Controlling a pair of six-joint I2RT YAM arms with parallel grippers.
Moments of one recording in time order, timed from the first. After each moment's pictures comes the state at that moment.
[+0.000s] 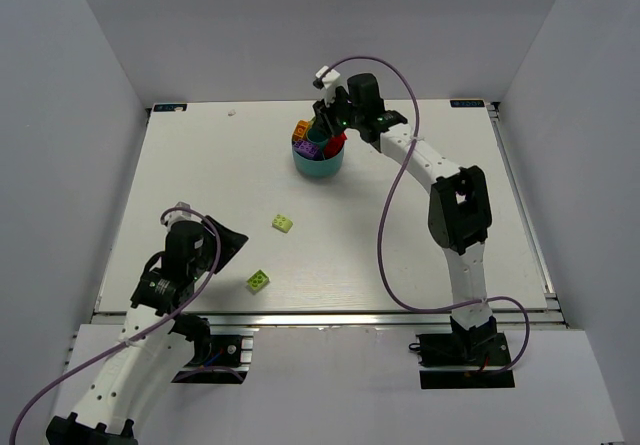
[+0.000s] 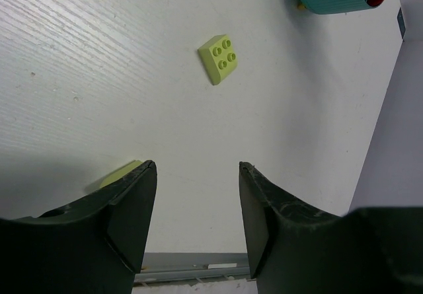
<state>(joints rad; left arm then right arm) -0.29 0.55 0.51 -0.59 -0.04 -0.99 0.52 2.17 1.94 -0.19 -0.37 -0.25</state>
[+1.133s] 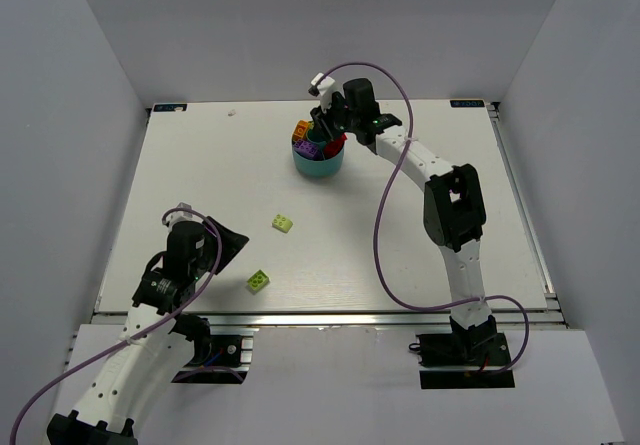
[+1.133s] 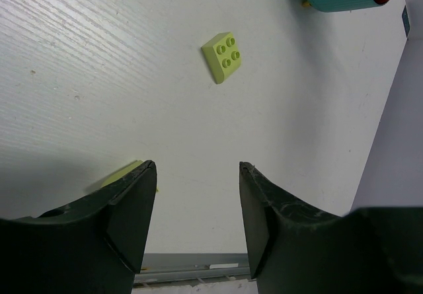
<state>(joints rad) -0.29 0.56 0.50 -0.58 -0.03 -1.00 0.52 2.22 1.95 -0.19 -0.35 -0.33</state>
